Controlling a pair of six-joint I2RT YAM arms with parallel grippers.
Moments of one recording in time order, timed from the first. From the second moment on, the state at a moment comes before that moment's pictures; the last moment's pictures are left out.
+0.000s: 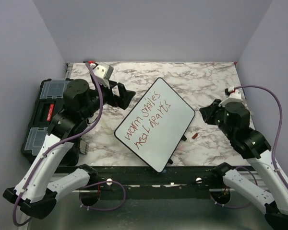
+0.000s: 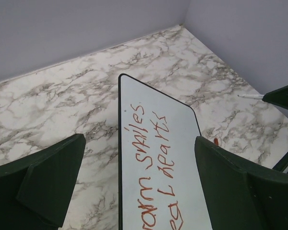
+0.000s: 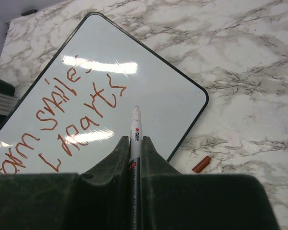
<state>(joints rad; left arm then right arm) -0.52 0.96 1.30 -0.46 0.15 -0.17 0.50 0.71 0.96 -0.62 0.27 0.47</state>
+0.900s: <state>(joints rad) -0.99 1.36 1.32 -0.50 0.17 0.00 0.50 0.97 1.35 -0.69 0.42 0.50</state>
